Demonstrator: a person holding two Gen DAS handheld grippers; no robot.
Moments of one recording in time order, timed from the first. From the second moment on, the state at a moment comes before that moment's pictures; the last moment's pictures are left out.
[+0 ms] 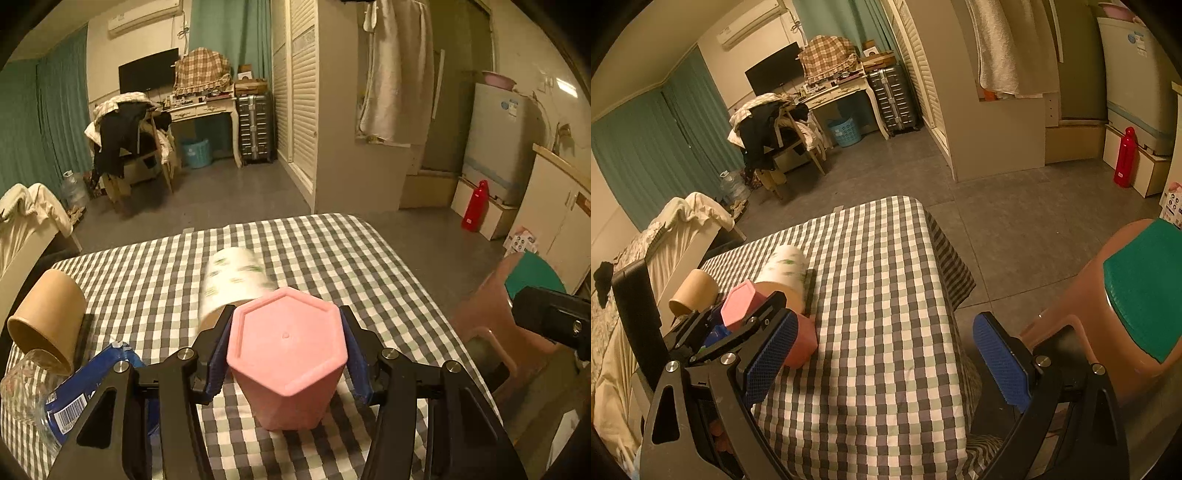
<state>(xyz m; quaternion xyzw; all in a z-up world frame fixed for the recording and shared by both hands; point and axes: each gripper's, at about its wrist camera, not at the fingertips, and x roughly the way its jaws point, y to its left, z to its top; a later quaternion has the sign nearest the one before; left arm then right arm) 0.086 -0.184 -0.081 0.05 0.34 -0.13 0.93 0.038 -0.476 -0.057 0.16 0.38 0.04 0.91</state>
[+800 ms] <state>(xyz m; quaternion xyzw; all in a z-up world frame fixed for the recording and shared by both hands) -0.001 -0.087 0.019 0.01 0.21 -0.07 0.97 -0.026 -0.413 0.018 0.04 0.23 0.07 0.97</state>
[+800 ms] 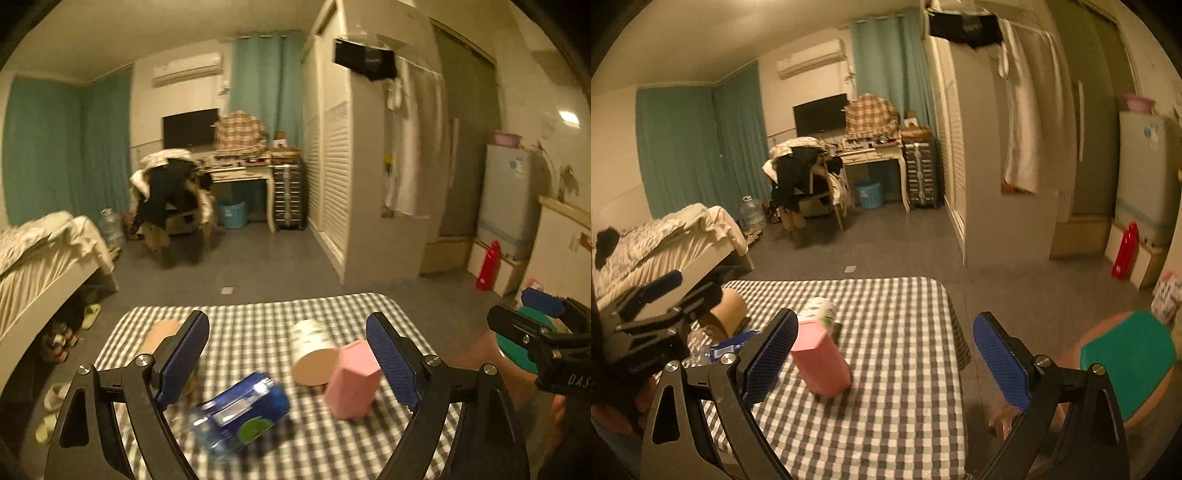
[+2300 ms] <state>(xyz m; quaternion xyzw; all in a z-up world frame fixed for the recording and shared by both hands) -0.011 -0.026 0.000 -0.04 0.23 0.01 0.97 -0.023 -0.348 0.001 -0.02 0.24 0.08 0.97</state>
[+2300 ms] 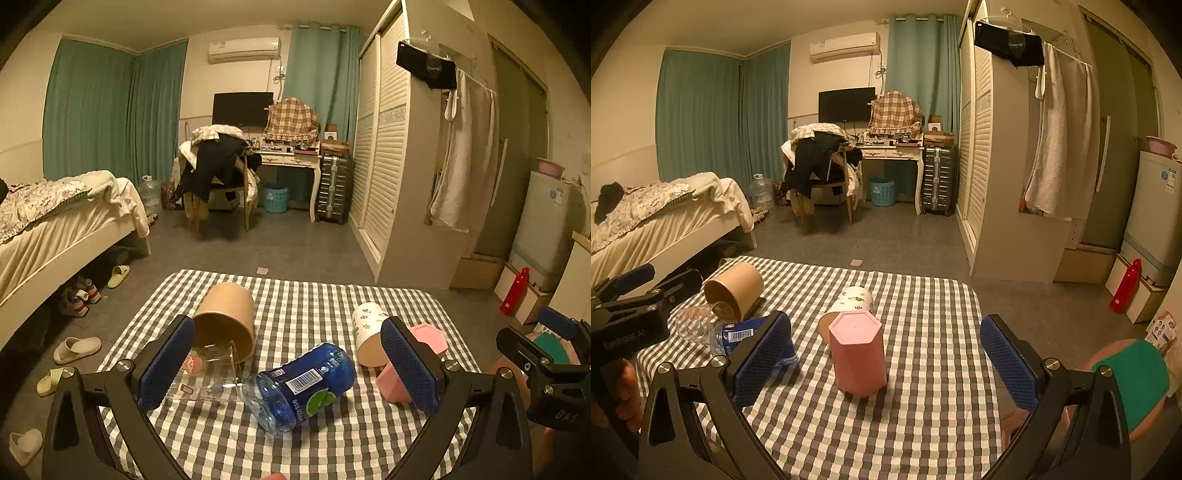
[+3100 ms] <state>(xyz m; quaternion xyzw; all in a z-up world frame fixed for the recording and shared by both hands) -0.011 -0.027 0.002 -0.04 0.23 0.01 0.97 -0.022 -0.349 0.000 -0.02 0.24 0.07 0.97</state>
